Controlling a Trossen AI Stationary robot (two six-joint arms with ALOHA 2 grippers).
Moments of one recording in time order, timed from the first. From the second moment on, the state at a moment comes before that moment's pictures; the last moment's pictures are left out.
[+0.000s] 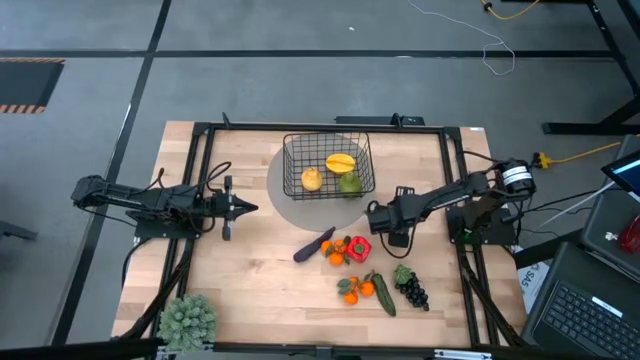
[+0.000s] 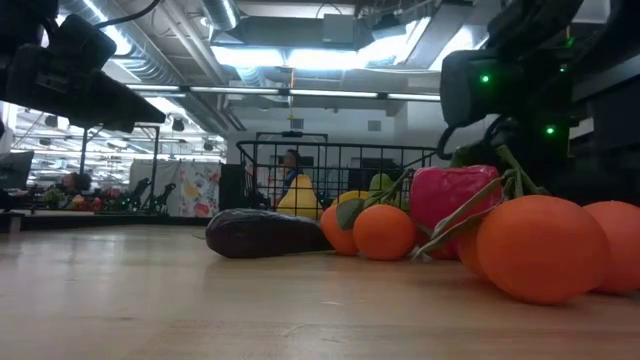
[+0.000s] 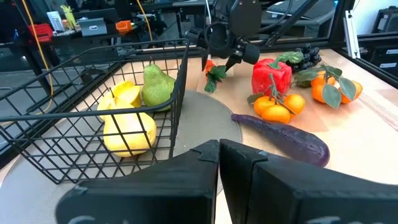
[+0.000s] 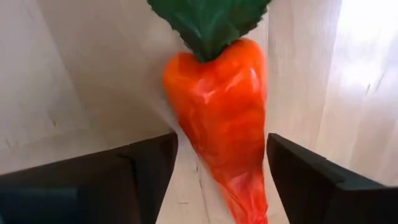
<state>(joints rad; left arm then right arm) -0.13 0.15 0.01 0.06 -0.27 0.06 0.13 1.68 0.81 -0.88 0.30 0.33</state>
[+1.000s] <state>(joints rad) -0.13 0.15 0.01 0.06 -0.27 0.06 0.27 1.69 1.45 -1.51 0.16 0.50</state>
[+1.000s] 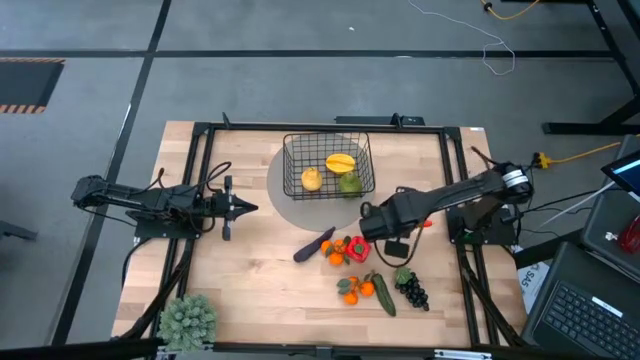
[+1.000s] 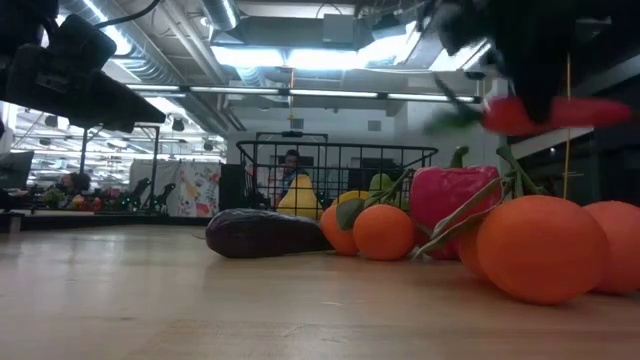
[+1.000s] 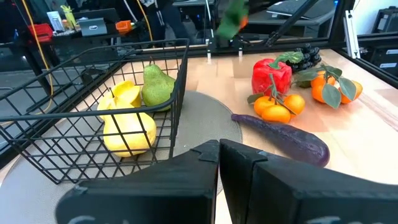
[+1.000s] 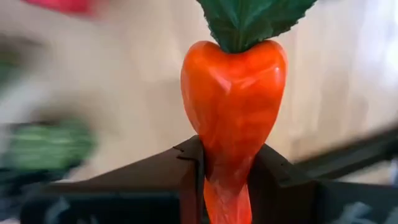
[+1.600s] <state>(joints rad) -0.13 0.15 0.01 0.06 -0.27 0.06 0.03 1.69 1.69 -0.77 0.32 -0.06</state>
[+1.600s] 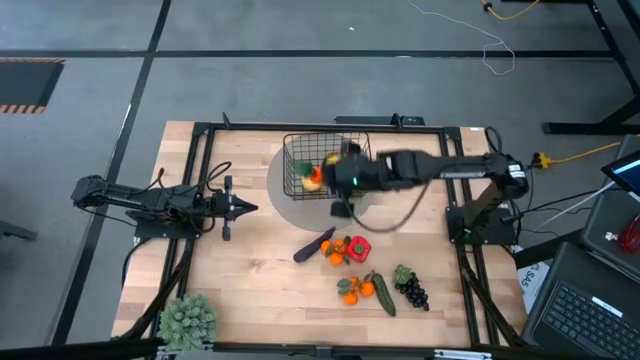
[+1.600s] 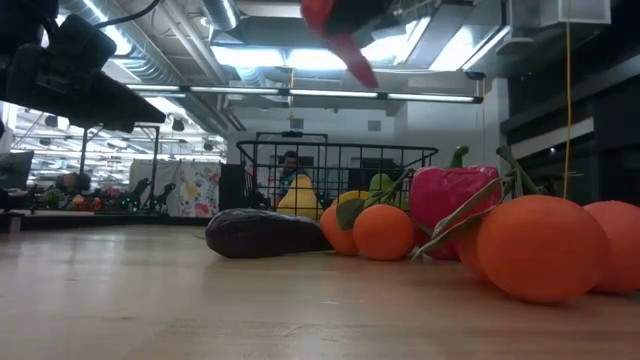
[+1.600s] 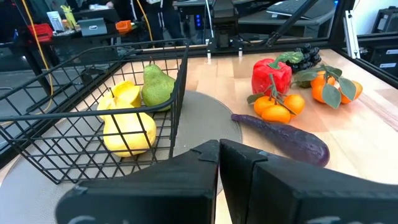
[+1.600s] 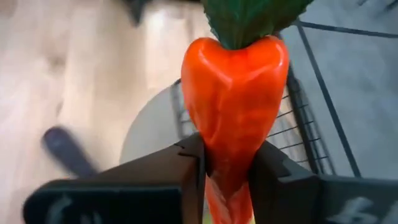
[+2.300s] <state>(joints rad) -0.13 0.15 0.01 0.06 -0.27 0.06 -0.25 1.73 1.69 -0.64 0.13 0.20</state>
